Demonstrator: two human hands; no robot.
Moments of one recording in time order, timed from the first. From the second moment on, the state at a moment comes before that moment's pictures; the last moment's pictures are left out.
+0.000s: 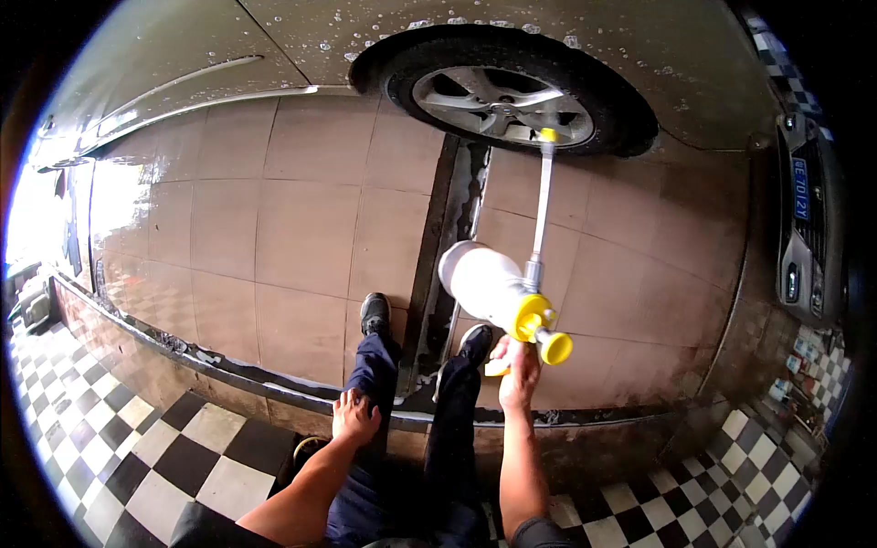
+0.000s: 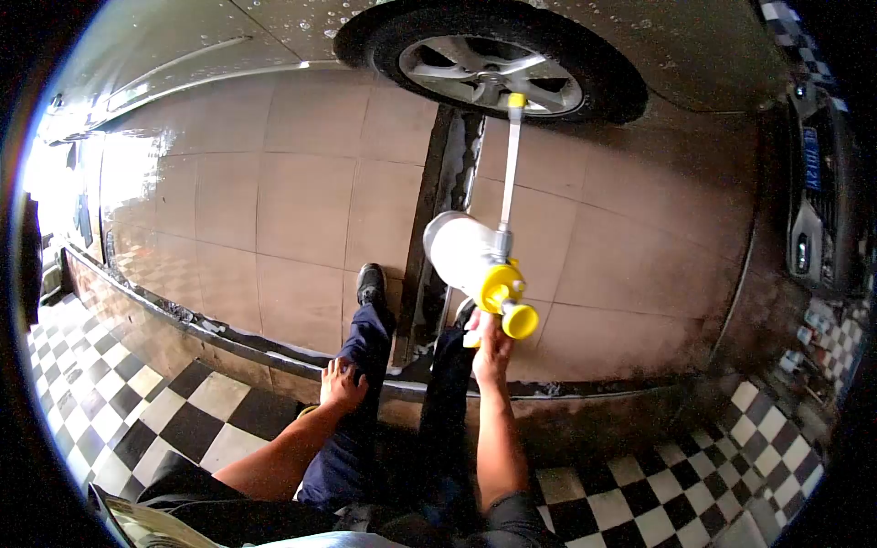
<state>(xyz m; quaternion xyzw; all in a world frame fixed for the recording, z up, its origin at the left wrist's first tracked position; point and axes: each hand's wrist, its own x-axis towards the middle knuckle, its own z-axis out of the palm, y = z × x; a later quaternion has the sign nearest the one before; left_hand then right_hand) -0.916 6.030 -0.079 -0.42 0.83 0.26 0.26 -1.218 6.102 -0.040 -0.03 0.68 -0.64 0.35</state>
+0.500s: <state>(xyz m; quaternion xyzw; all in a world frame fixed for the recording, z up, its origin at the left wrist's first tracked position) -0.893 6.030 -0.079 -0.43 0.80 0.30 0.28 -1.305 6.136 -0.215 0.07 0.83 -0.45 0.30</state>
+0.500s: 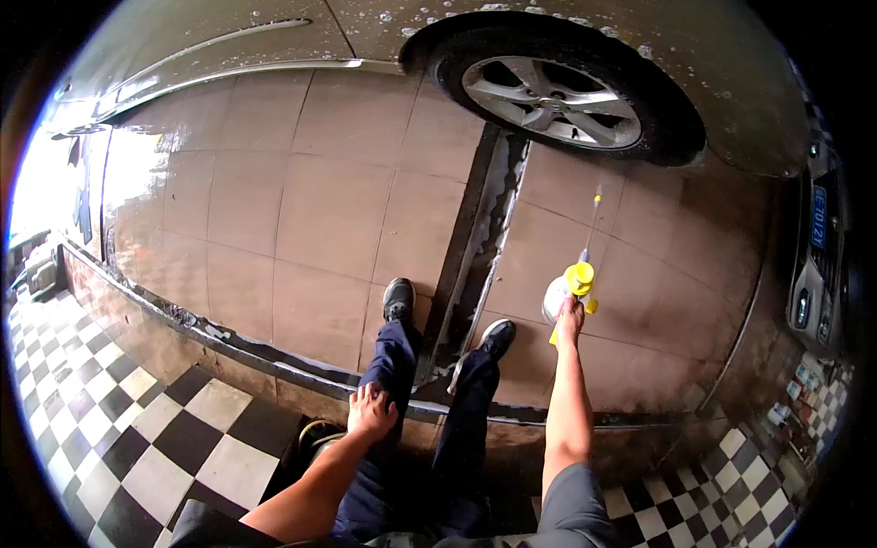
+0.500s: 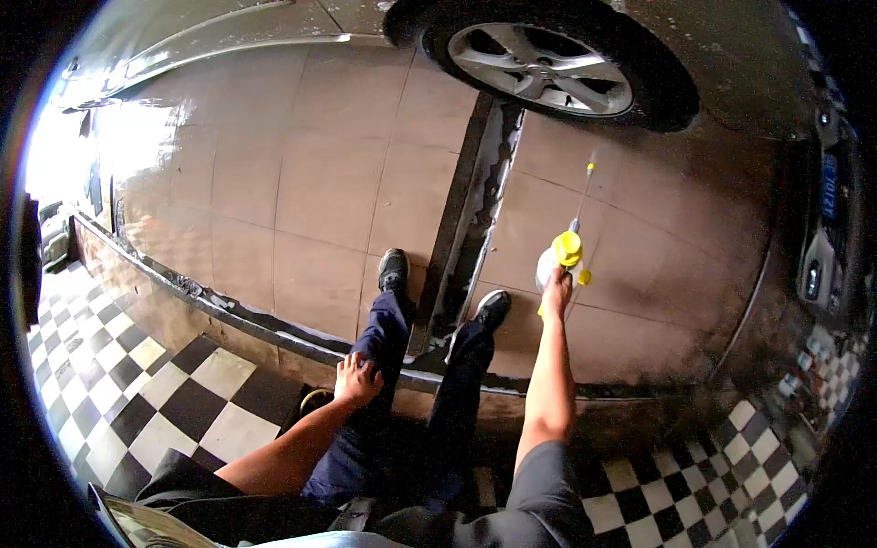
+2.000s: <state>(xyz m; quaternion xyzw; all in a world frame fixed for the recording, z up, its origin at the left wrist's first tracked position) -0.897 6.082 0.079 -0.60 0.66 0.42 0.15 -1.333 6.296 0.152 0.00 0.78 -0.56 0.28</state>
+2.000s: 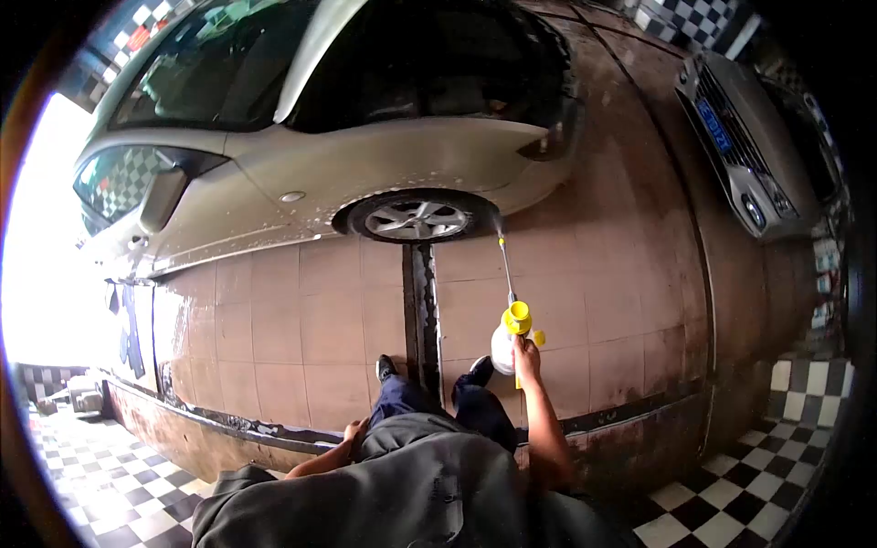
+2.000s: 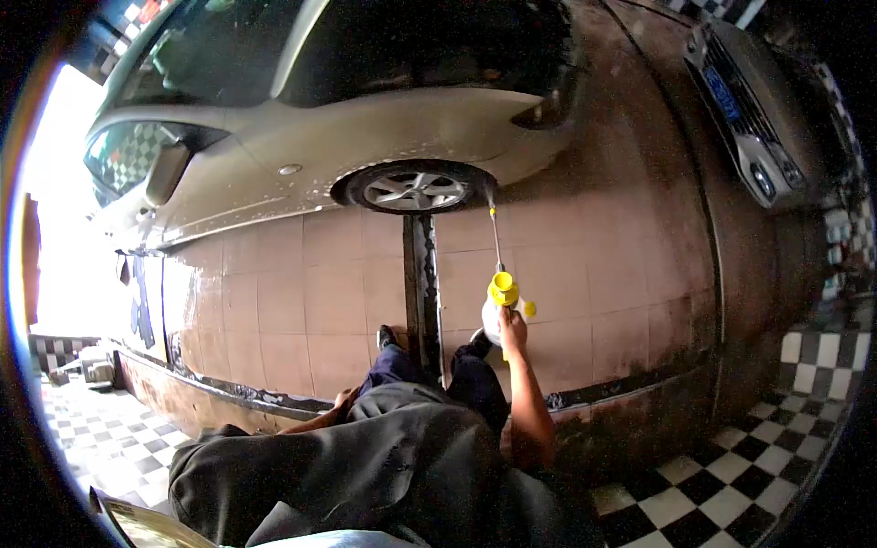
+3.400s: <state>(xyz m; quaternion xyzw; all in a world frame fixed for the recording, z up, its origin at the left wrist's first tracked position) -1.638 6.298 0.188 -0.58 0.50 0.62 0.19 -2.095 6.532 0.081 -0.13 0.84 -0.42 0.31</state>
